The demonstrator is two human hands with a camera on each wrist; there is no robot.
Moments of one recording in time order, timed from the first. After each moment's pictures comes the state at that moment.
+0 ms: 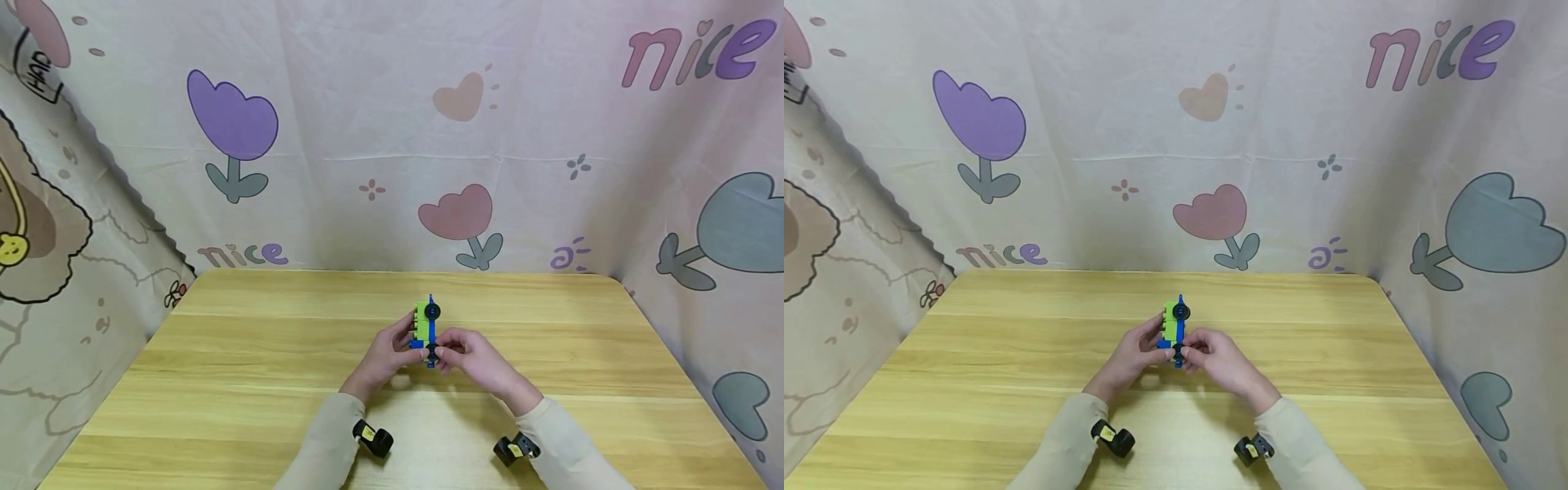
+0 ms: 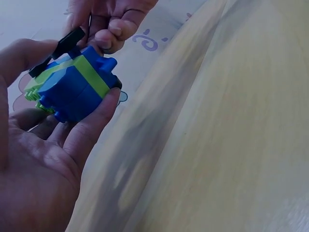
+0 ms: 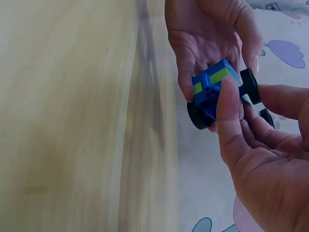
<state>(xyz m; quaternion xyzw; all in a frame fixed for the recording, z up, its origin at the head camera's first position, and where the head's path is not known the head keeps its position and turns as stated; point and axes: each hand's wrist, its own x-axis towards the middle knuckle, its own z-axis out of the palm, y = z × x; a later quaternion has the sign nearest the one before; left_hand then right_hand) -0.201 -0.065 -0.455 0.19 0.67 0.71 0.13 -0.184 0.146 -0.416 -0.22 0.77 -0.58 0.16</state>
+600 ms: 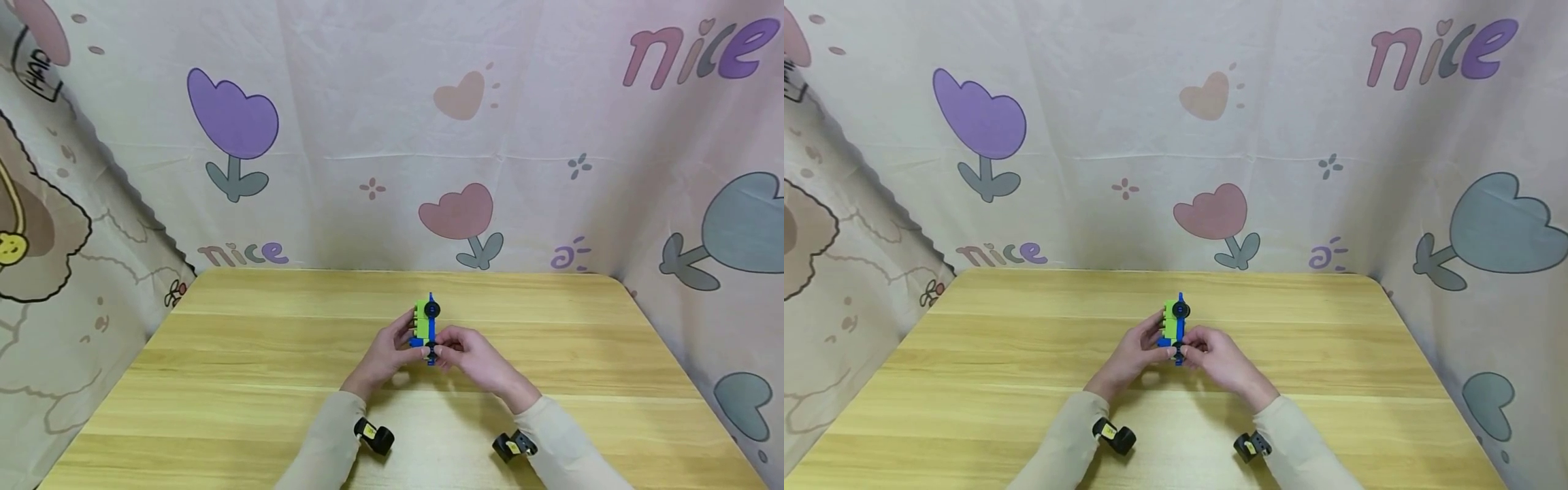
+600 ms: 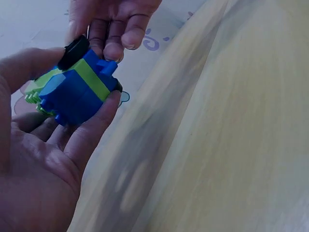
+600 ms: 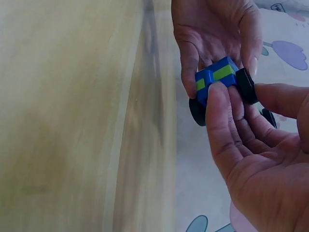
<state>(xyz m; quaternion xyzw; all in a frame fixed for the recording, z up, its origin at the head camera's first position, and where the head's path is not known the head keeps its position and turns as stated) -0.203 -0.063 -0.456 0.17 0.68 0.70 0.13 -0.186 0.144 -0.417 -0.22 0.78 -0.57 0.15</state>
